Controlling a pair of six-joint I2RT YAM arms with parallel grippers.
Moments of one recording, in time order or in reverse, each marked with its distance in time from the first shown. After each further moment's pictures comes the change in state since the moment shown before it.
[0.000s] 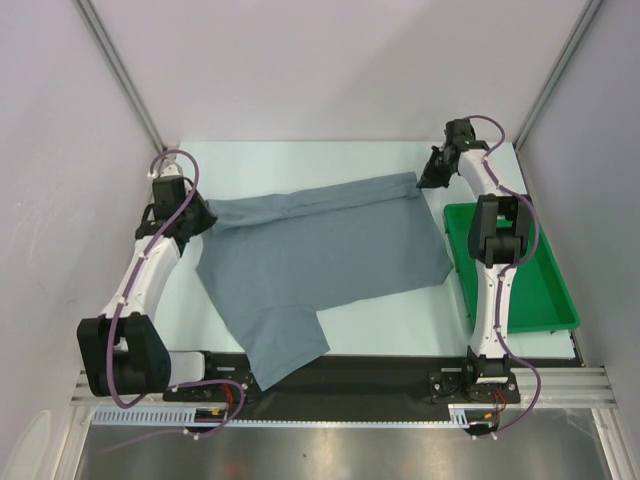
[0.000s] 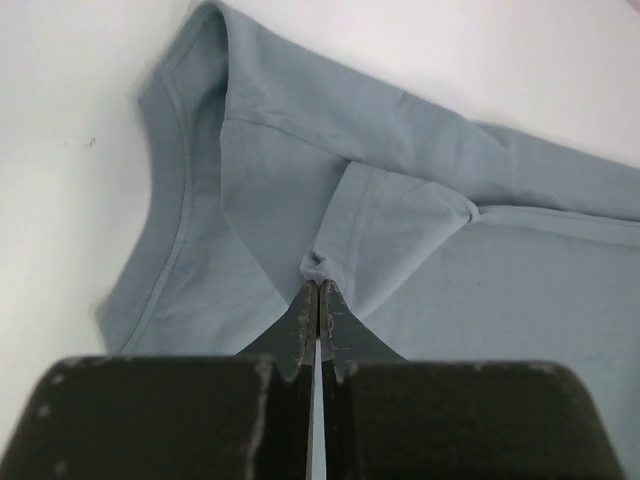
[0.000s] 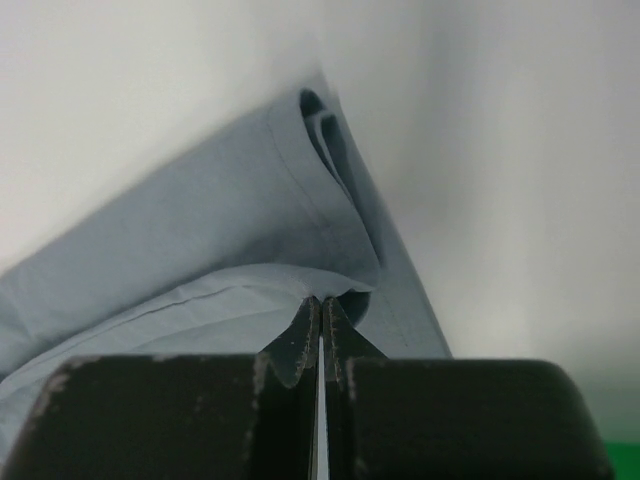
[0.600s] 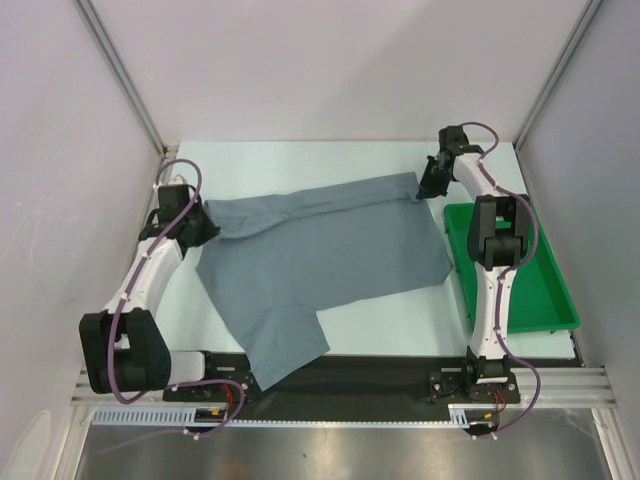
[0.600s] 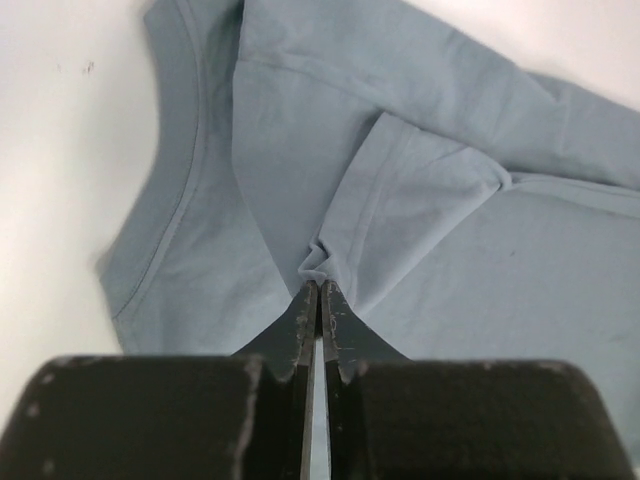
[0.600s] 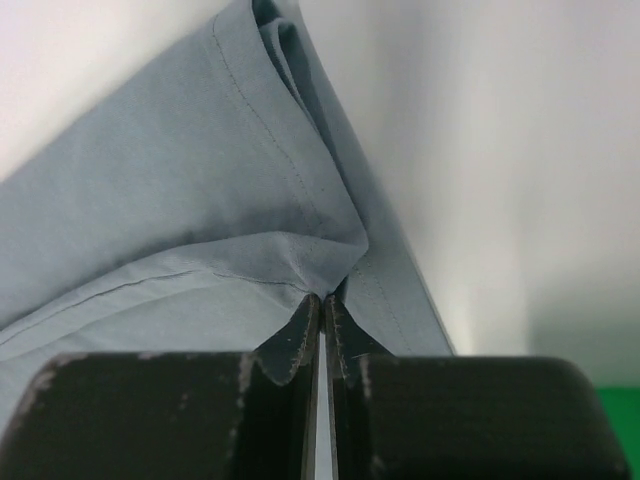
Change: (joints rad) left arm 0.000 0.015 -0.048 -0.051 0.005 -0.018; right arm 0.028 -0.044 -0.116 -0.028 0.068 -0.024
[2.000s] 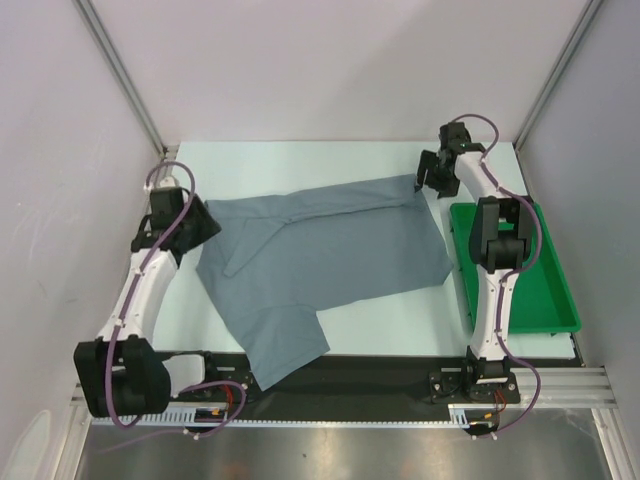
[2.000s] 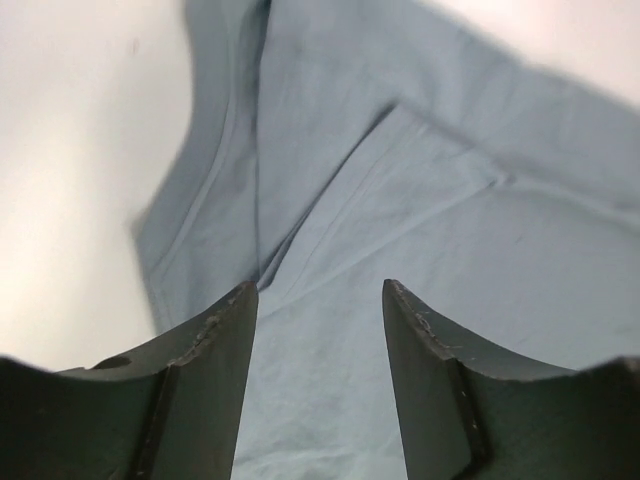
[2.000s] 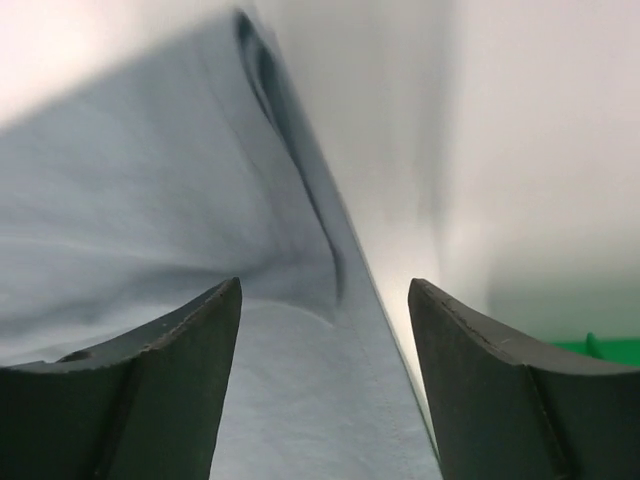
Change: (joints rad) left arm 0.002 -0.124 -0.045 -0.082 -0.043 0.001; right arm 0.010 -0.058 -0.053 0.014 0.129 -0.130
